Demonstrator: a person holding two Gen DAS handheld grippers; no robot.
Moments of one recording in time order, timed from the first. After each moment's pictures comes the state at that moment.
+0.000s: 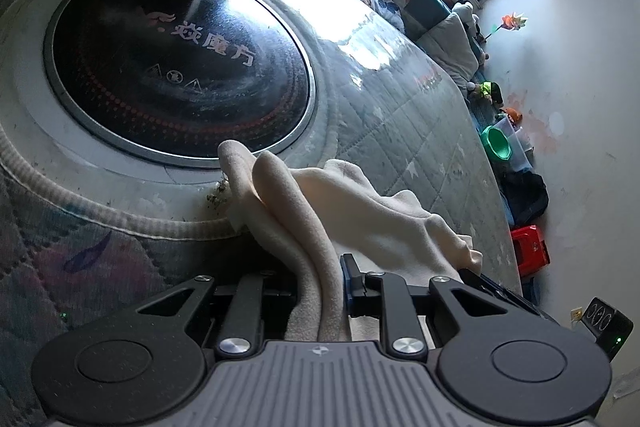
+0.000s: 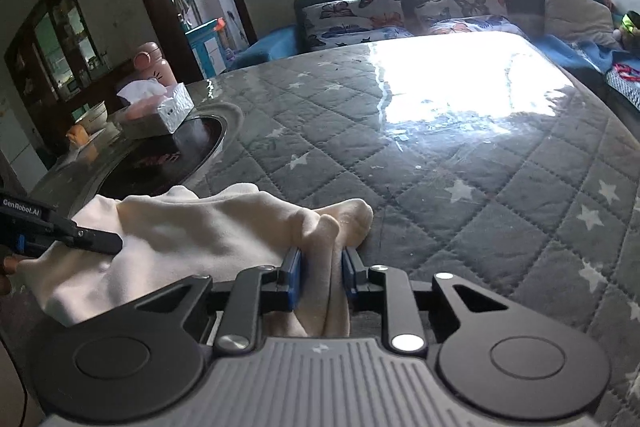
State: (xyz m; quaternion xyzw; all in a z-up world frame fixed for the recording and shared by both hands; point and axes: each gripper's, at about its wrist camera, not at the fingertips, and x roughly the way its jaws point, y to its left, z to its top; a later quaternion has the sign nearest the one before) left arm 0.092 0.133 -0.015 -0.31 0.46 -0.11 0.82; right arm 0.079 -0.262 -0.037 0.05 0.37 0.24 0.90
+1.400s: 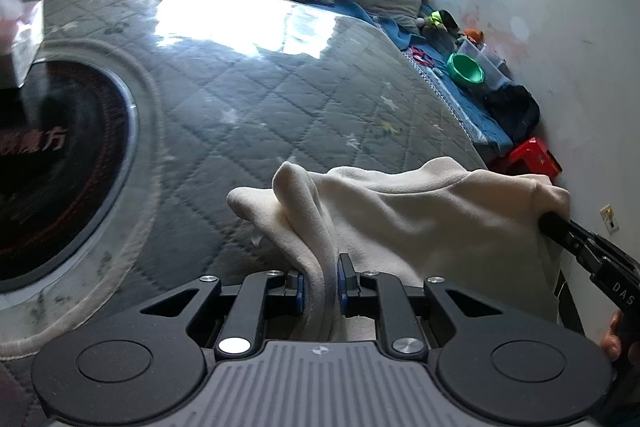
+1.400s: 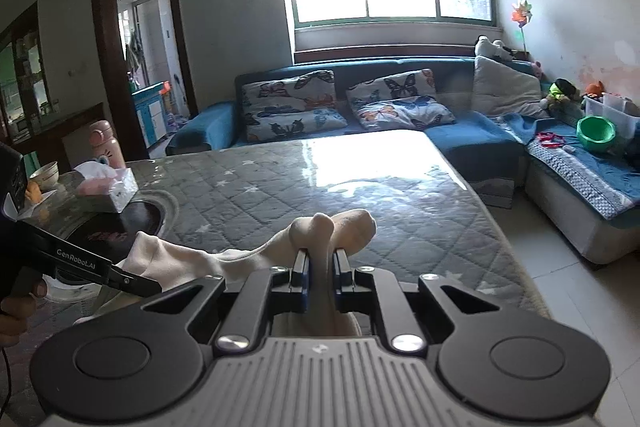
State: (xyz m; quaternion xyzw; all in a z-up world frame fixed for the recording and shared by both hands) left arm 0.144 0.010 0.020 -0.14 0.46 -0.19 0.85; right arm 0.044 -0.328 0.040 0.03 0.26 0.13 0.96
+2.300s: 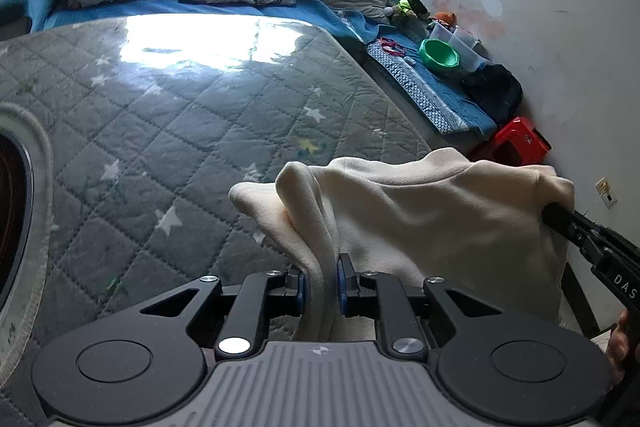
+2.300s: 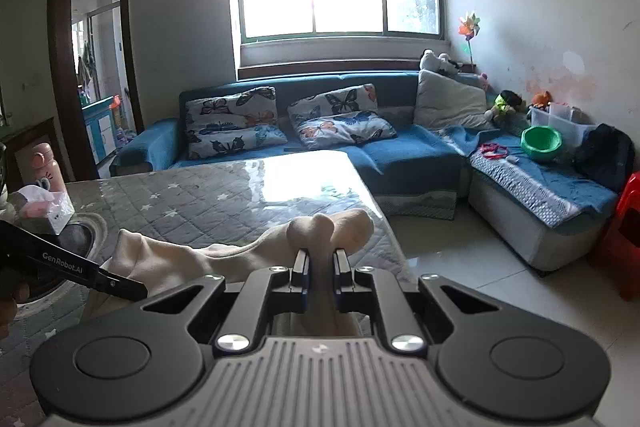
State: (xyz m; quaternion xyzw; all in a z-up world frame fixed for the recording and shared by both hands) left arm 0.172 -0.086 0.043 -0.10 0.45 -0.22 0.86; right arm 0.054 -0.390 0.055 0.01 0.24 0.05 0.97
